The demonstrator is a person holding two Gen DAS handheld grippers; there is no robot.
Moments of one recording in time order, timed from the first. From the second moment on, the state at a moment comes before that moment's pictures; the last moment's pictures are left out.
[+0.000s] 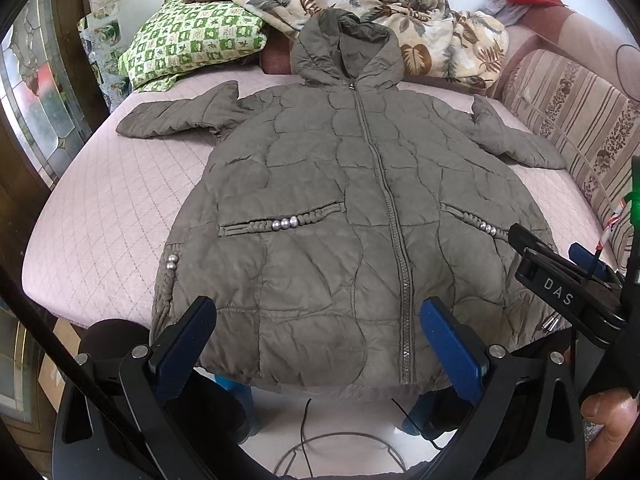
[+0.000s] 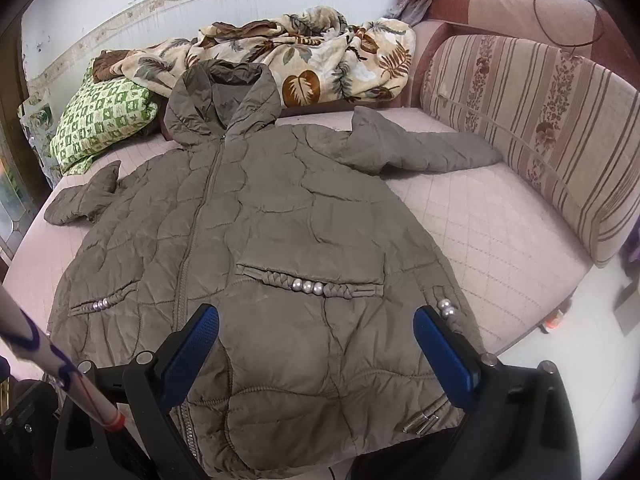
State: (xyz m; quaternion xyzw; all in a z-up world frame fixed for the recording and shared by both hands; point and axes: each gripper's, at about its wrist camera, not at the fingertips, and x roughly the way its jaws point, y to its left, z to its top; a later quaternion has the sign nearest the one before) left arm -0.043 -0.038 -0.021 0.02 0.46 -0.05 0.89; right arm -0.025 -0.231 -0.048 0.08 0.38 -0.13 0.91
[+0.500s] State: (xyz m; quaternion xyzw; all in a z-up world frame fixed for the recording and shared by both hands) left arm -0.003 0.010 -0.018 0.01 0.45 0.02 0.89; right arm -0.018 -0.231 -0.058 0.07 0.39 -0.13 0.91
